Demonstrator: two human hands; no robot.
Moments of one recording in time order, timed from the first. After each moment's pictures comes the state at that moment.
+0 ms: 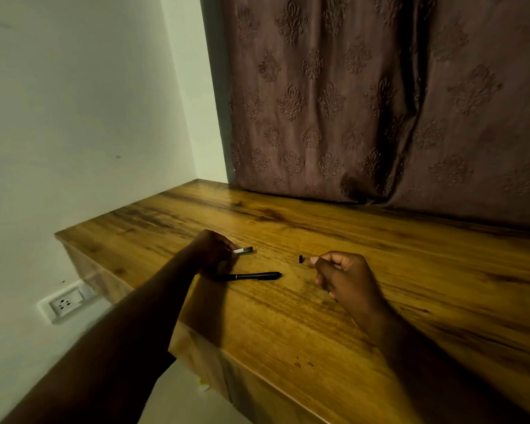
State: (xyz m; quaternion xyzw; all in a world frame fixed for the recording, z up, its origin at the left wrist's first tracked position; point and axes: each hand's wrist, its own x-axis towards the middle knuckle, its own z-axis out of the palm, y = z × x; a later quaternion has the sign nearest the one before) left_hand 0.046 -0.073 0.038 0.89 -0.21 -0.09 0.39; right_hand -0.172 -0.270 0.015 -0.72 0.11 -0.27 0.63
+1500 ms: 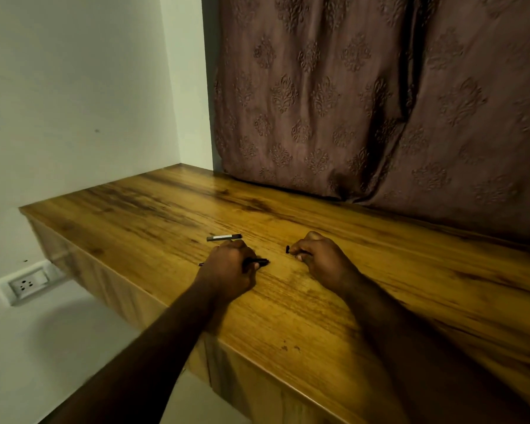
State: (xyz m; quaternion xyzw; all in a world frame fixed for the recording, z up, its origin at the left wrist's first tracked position) left_hand -0.047 -0.095 0.002 0.86 -0.42 0.15 0.24; right_hand -0.127 -0.309 0.003 -0.95 0.03 -0.19 0.24
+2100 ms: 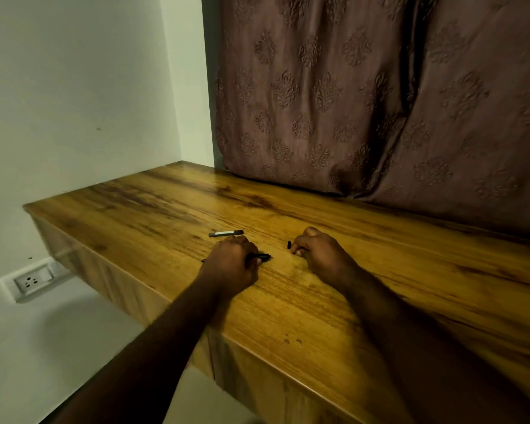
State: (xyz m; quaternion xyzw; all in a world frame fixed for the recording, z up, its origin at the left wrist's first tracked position) left_hand -0.048 -0.095 0.002 0.86 -0.43 0.15 0.23; right_hand -0.125 -0.306 0.000 -0.96 0.00 -0.19 0.19
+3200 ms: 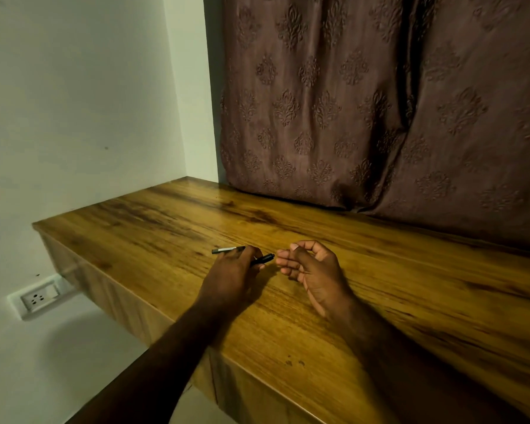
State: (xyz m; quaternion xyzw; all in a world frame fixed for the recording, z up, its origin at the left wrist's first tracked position) left_hand -0.057 -0.094 0.002 0.81 -0.44 0.26 0.28; right_hand -0.138 -0.247 0.020 -0.56 0.09 -0.24 0.78
